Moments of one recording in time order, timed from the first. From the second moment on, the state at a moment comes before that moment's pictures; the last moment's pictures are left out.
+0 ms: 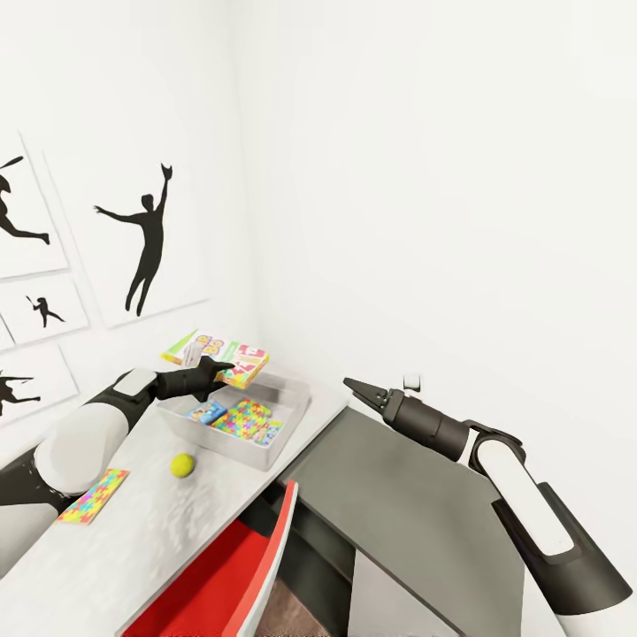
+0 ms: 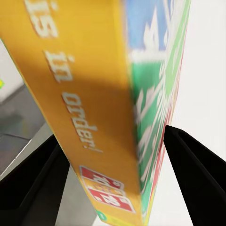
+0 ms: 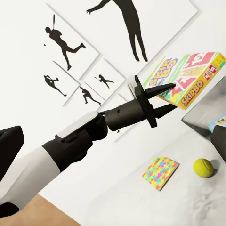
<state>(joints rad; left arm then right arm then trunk) -1.24 0.16 0.63 -0.15 0.47 0.81 -0.21 -0.51 -0.23 0.28 -1.58 -1.29 0.68 0.29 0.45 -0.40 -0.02</state>
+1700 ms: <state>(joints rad) -1.24 0.15 0.63 -0.15 0.46 0.79 -0.21 -0.51 -0.21 0.28 -1.58 -1.29 0.69 0.25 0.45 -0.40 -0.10</state>
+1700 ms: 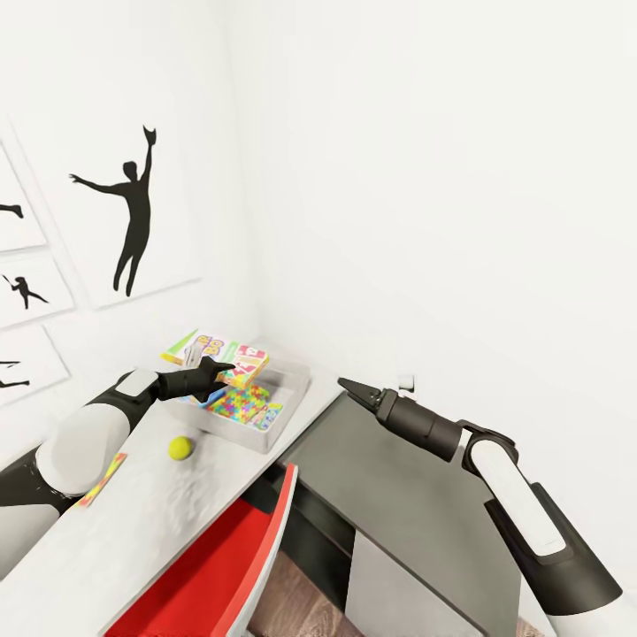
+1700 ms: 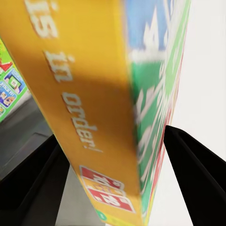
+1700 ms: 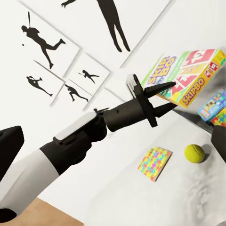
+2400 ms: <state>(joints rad) -1.24 0.16 0.63 -0.15 0.46 0.80 -0.22 -0.51 -0.20 0.28 -1.58 -1.28 0.69 0.25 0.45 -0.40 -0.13</state>
